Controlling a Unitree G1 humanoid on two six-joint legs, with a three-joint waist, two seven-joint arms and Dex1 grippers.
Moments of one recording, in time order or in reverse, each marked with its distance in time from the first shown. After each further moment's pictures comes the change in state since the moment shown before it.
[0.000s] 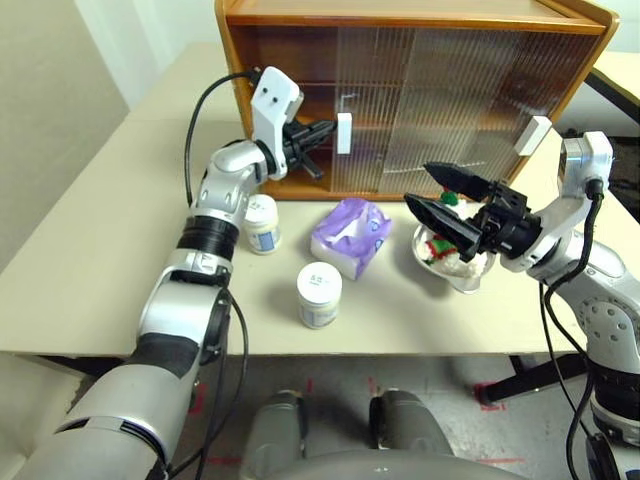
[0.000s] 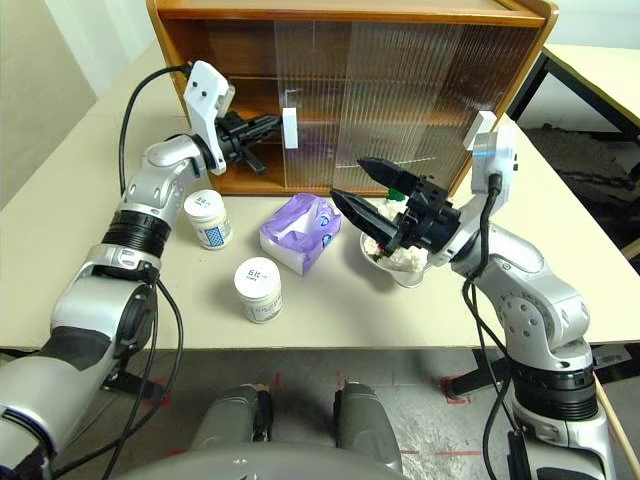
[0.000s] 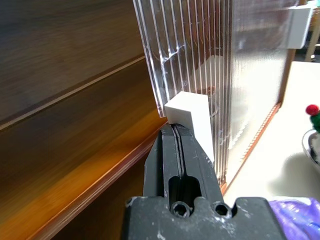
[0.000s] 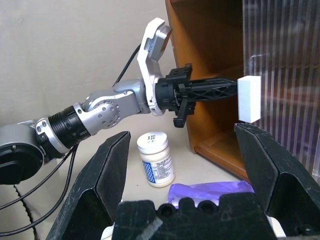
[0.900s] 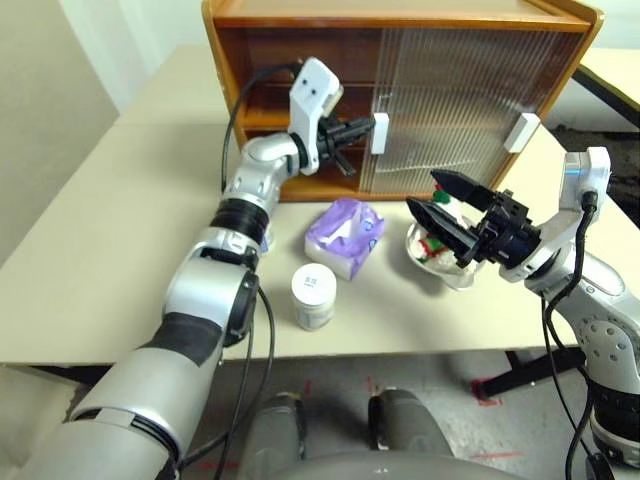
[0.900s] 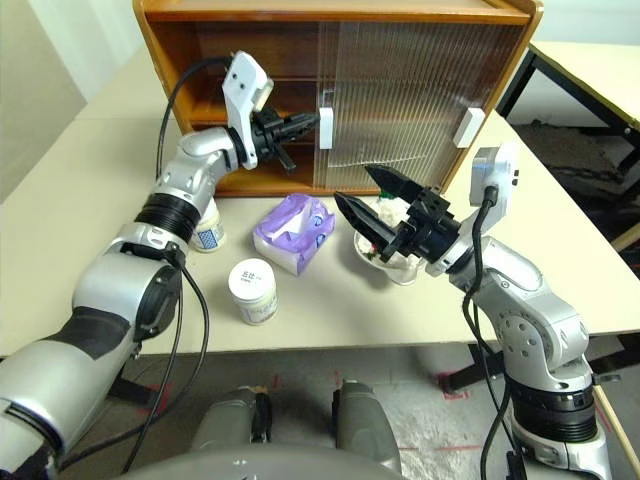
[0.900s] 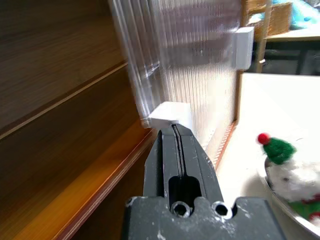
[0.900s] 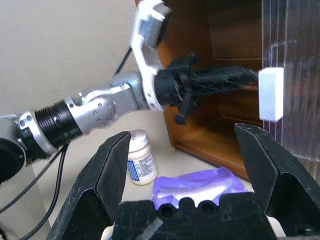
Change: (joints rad) left arm -0.130 -0.066 0.023 0.157 -0.006 -0.057 -0.095; right arm 0.075 0.028 -0.002 -0.061 -0.015 -0.007 -0.100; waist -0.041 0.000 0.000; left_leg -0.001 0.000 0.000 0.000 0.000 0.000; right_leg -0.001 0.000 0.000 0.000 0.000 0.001
